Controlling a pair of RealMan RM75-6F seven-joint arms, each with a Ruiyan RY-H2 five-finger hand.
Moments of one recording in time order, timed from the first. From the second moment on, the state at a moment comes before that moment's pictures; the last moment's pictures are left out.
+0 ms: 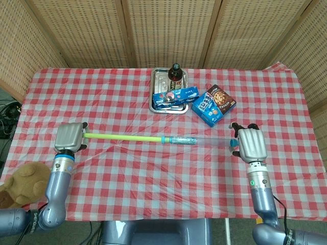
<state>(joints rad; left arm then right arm) -0.77 -1.31 -0.24 -1.95 0.47 1.36 0.83 0.52 -1.33 0.24 -1.87 -0.96 1.38 -0.64</state>
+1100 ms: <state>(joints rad) -0.36 -1.26 0.03 -1.80 1.26 1.55 0.33 0.32 -1.32 0.01 -1.65 -1.47 1.56 -0.26</state>
